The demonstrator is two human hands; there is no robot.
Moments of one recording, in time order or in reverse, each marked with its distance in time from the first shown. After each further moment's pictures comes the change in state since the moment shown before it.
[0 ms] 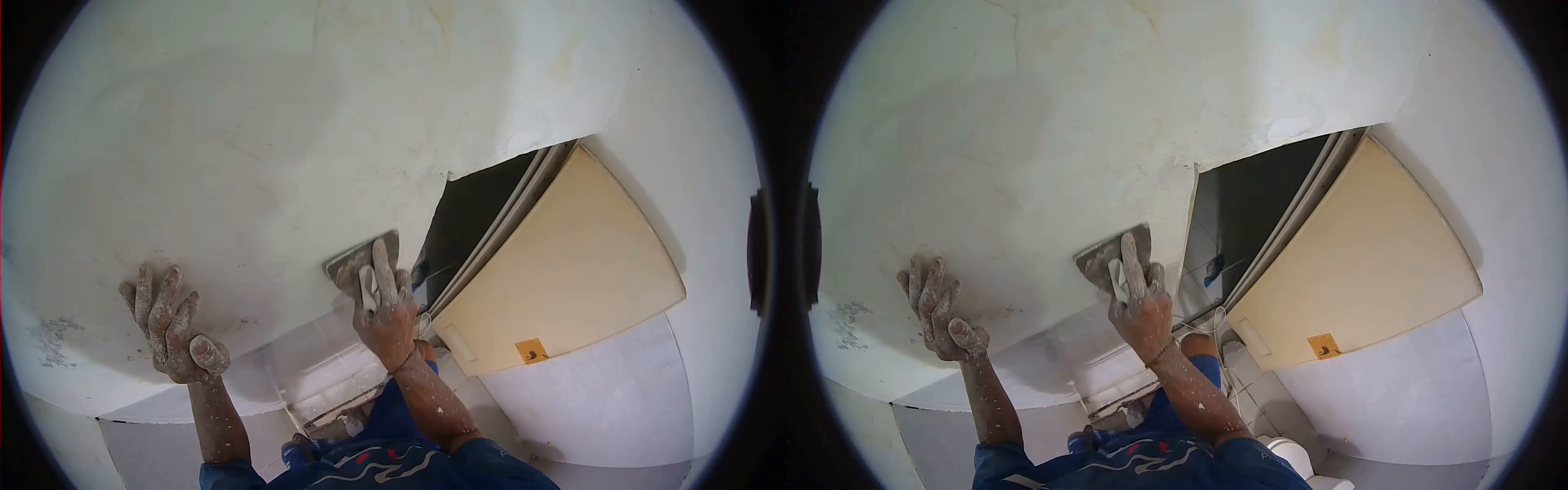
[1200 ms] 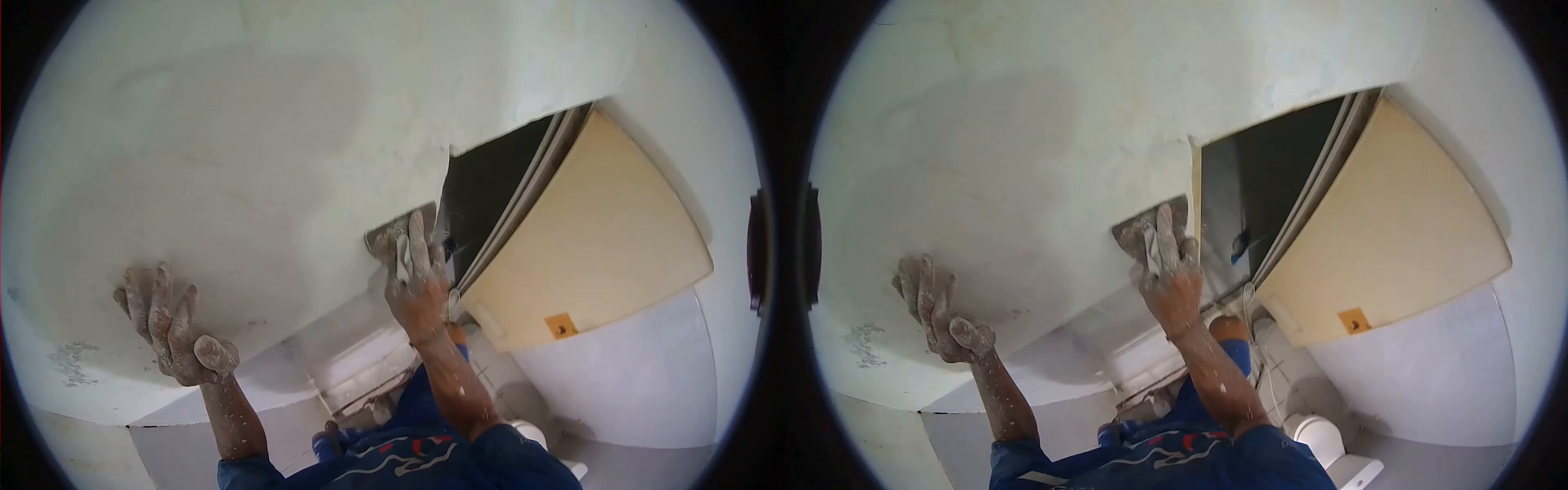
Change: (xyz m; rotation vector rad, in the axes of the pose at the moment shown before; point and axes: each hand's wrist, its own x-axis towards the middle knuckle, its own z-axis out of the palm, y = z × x) left_hand 0.028 -0.004 0.016 0.014 -0.051 0.042; right_hand -0.002 0.029 0.001 -0.126 0.075 0.038
